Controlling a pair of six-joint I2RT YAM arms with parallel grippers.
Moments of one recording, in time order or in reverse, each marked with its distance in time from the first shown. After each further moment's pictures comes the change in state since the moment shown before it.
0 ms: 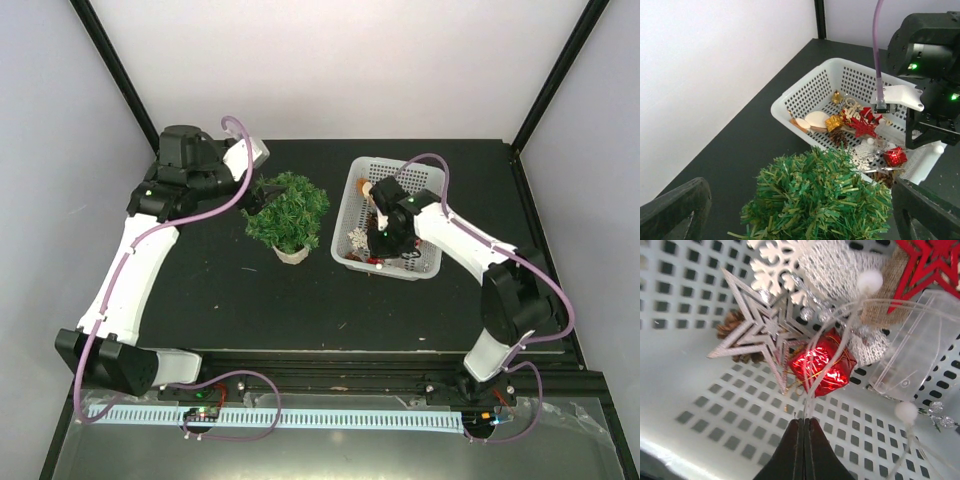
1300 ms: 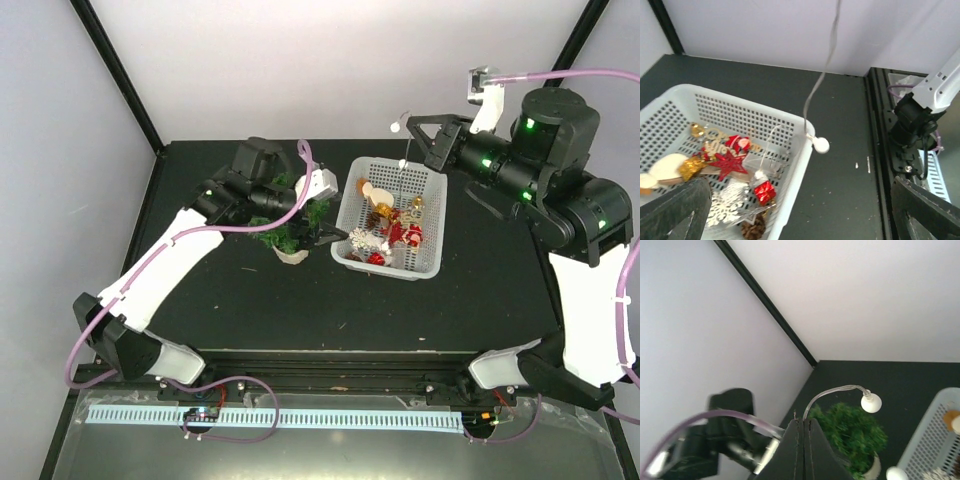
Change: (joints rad) left arm -0.396 0.116 0.095 -0.090 0.102 -0.105; right arm 0.000 -0.313 0.958 -0.121 -0.080 0.162
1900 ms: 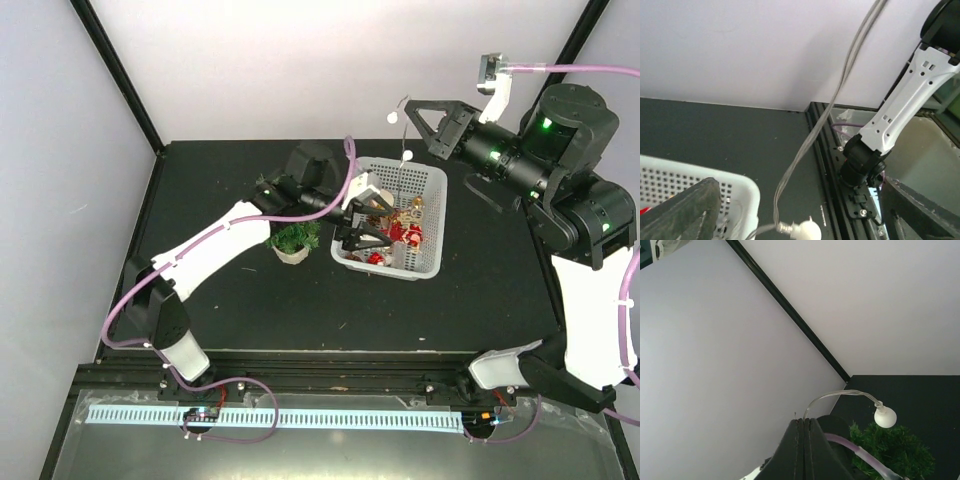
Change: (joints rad) left arm -0.117 0.217 -0.013 0.372 0.230 -0.232; right arm 0.000 -0.007 0.008 0.142 -0.072 0.135
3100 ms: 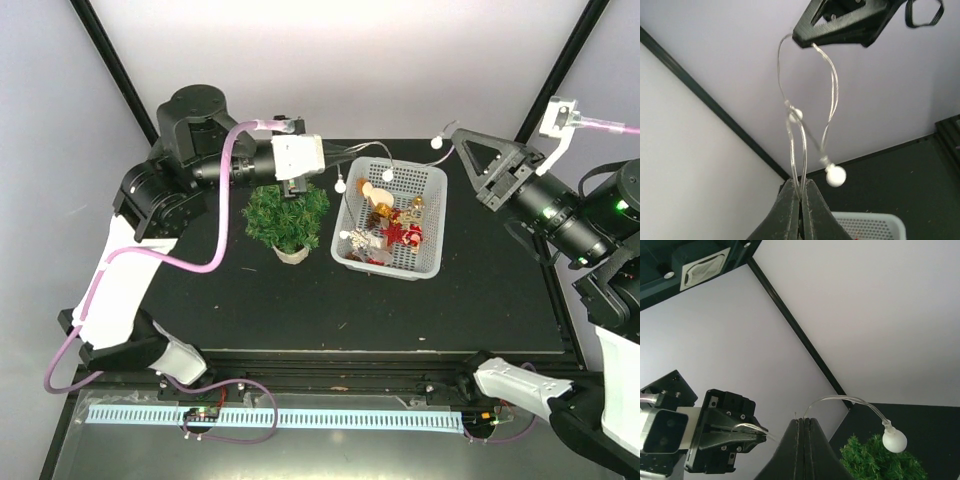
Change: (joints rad) left arm -0.077 -0.134 0.729 -0.473 -0.429 0.431; right arm 0.000 -0.323 -0.326 0.156 0.053 -0.031
